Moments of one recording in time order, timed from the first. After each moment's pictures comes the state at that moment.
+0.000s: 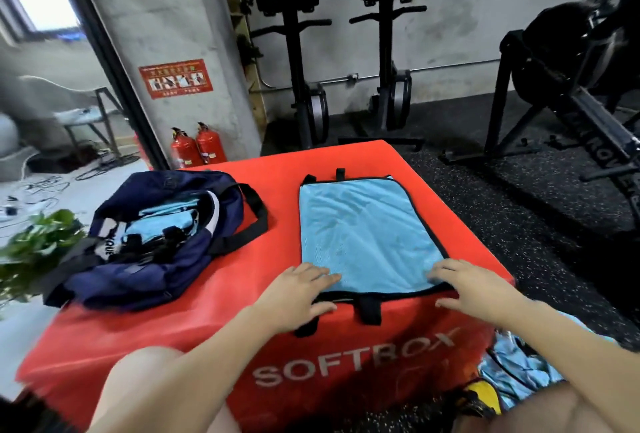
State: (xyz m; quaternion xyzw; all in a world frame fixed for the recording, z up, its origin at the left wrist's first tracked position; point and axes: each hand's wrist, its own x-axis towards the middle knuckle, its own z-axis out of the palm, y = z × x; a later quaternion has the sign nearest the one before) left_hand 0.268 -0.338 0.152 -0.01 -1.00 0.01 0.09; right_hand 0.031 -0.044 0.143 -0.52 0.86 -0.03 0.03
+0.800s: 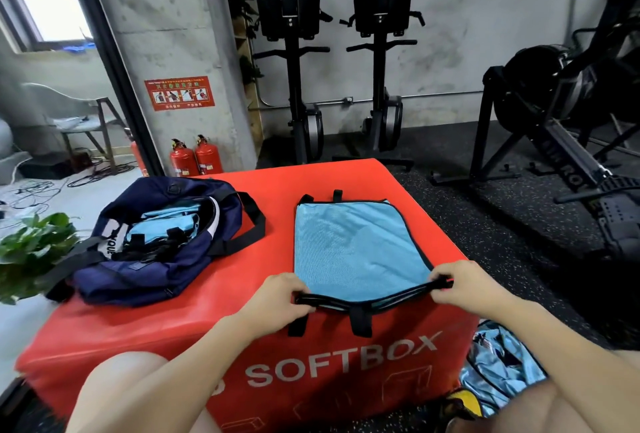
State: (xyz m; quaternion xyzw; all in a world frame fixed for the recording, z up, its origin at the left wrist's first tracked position) left_hand 0.300 -0.324 0.172 0.11 -0.95 -0.25 0.13; right_hand 0.047 -0.024 0.174 -0.41 0.87 -0.28 0.07
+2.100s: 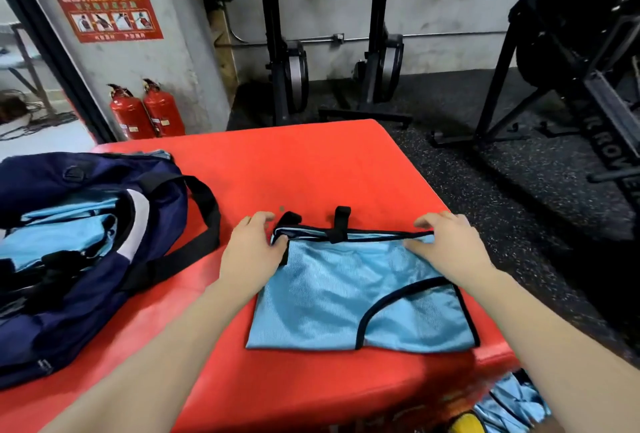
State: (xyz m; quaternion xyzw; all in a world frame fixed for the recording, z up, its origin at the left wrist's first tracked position) left_hand 0.138 -0.426 0.154 0.34 -0.88 -0.26 0.21; right_hand -0.074 -0.164 0.155 -0.30 0.93 -0.19 -0.02
